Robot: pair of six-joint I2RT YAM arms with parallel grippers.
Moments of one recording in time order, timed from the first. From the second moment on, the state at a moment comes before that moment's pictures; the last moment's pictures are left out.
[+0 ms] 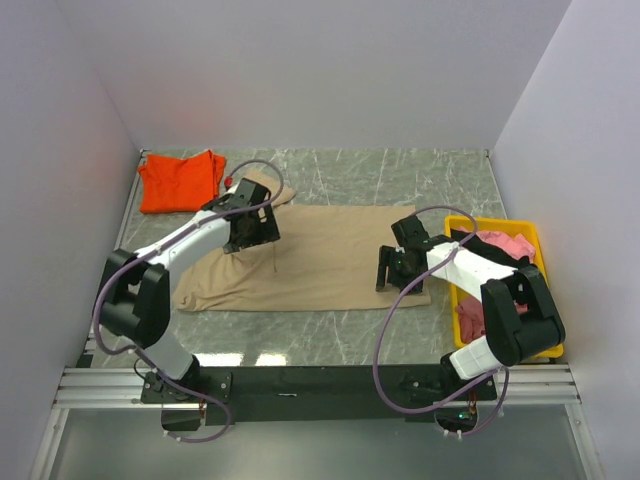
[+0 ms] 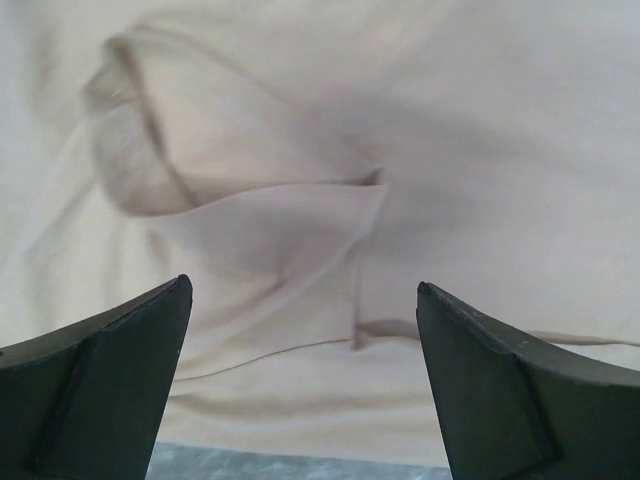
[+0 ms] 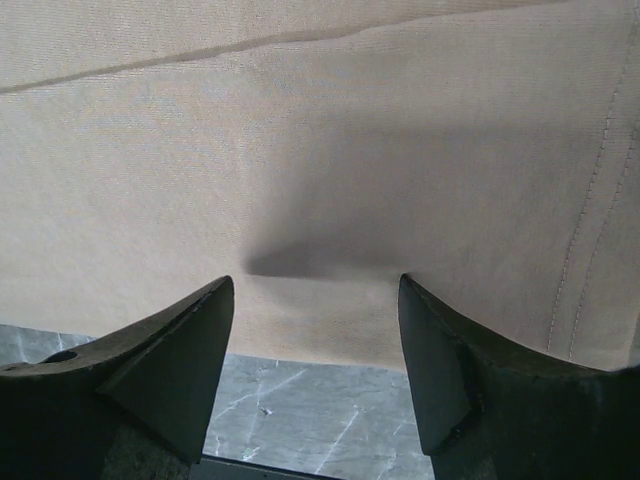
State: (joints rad) left arm -0.45 1.64 1.19 -0.61 -0.25 -0.67; right arm 0.36 1.48 0.78 -0.54 -0.06 0.51
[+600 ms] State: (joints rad) left arm -0.38 1.78 1.15 -0.47 -0.16 -0.70; right arm 0.36 1.49 0.79 -0.54 -0.07 0.51
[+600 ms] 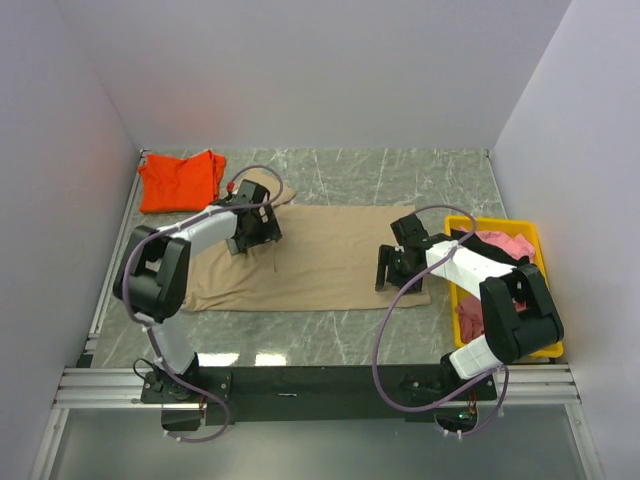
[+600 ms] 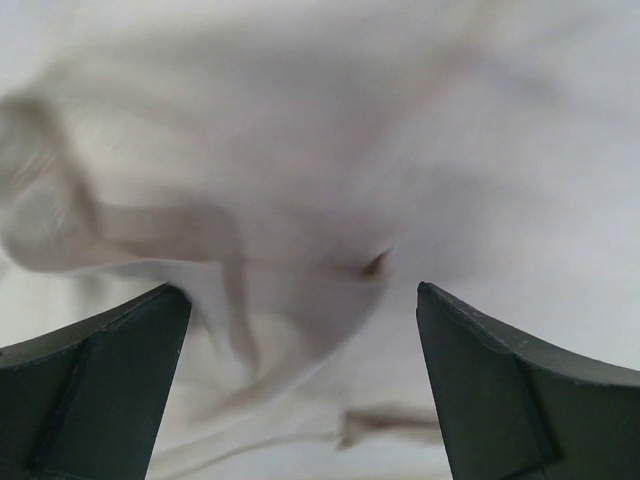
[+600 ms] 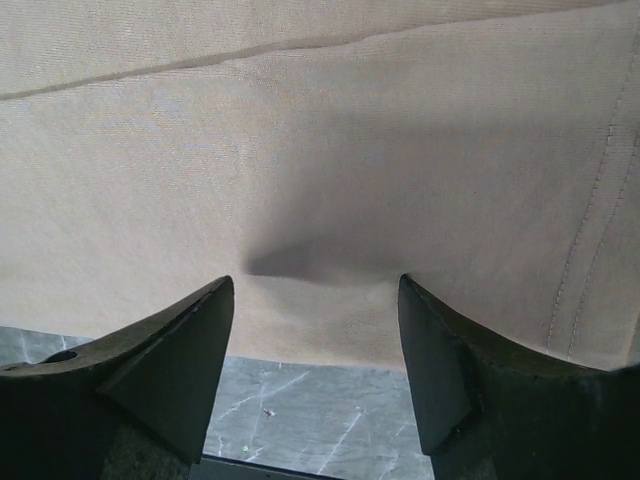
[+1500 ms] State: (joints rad) left arm -0.24 2.16 1.91 -0.44 -0.17 -0.54; right arm 0.30 1.48 1.06 -0.53 -0.01 0.51
